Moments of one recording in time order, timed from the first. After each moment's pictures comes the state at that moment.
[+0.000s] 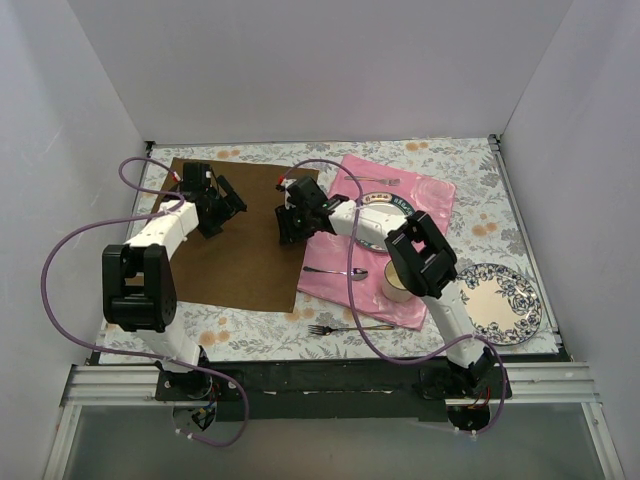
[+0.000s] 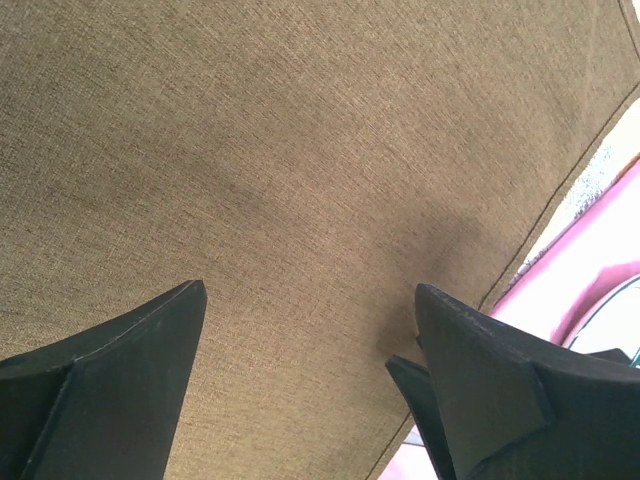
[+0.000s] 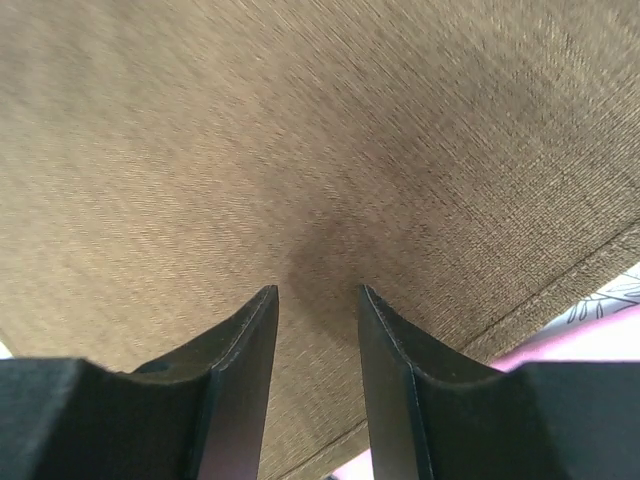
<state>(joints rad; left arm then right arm) -0.04 1.67 1.17 -0.42 0.03 -0.70 0.81 2.26 1.75 -0.33 -0.20 0.34</state>
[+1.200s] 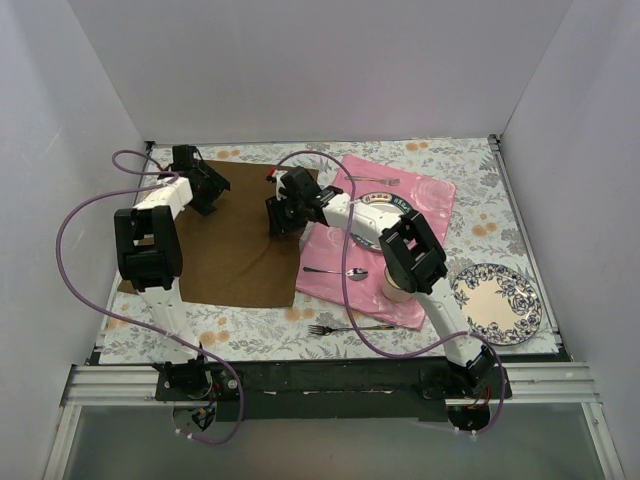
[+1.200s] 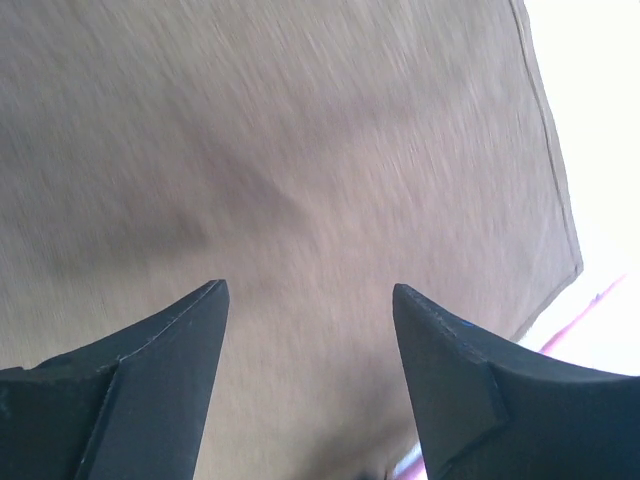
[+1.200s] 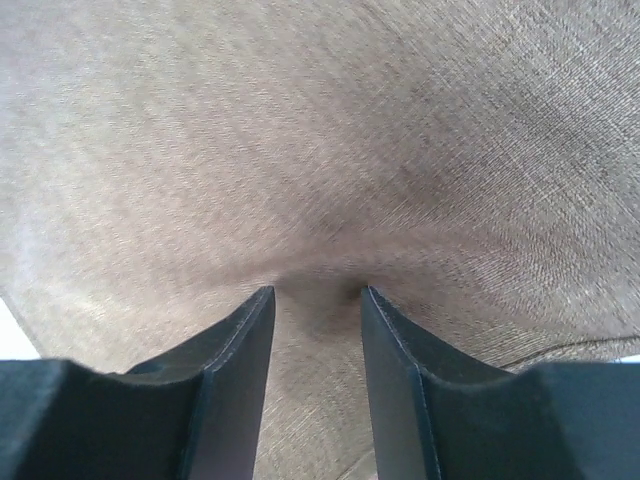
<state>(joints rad) 0.06 2.01 1.48 -0.38 0.04 -0.83 0.80 2.38 1.95 -0.36 -0.27 0.31</state>
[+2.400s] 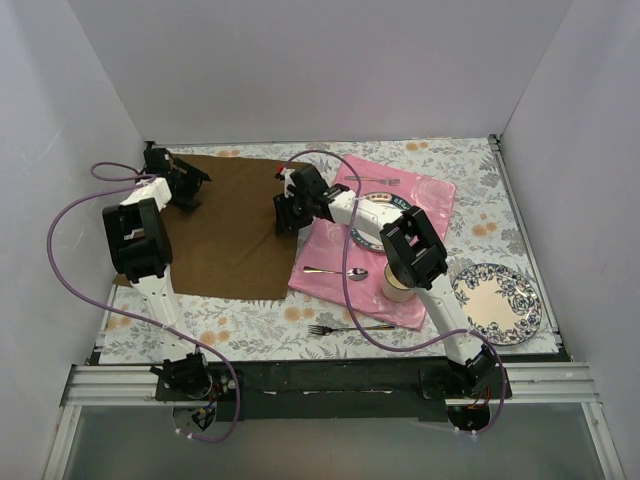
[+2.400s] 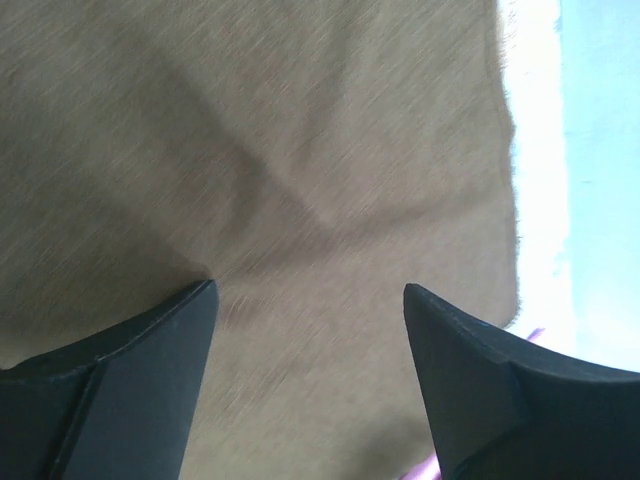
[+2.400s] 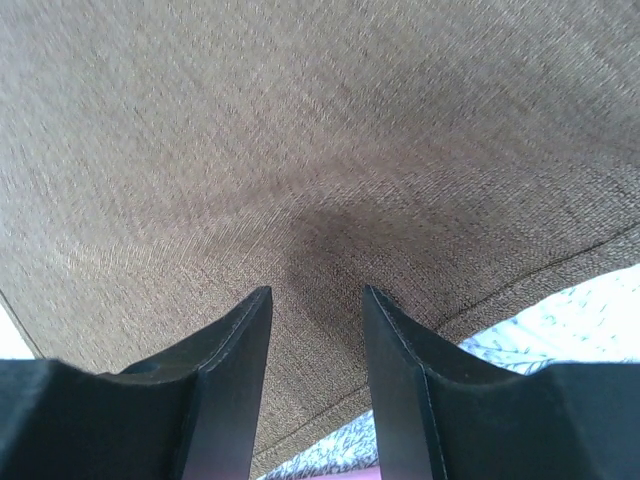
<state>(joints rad) 0.23 2.21 1.63 -0.26 0.24 -0.89 0.74 2.40 1.94 -0.35 -0.33 0.29</state>
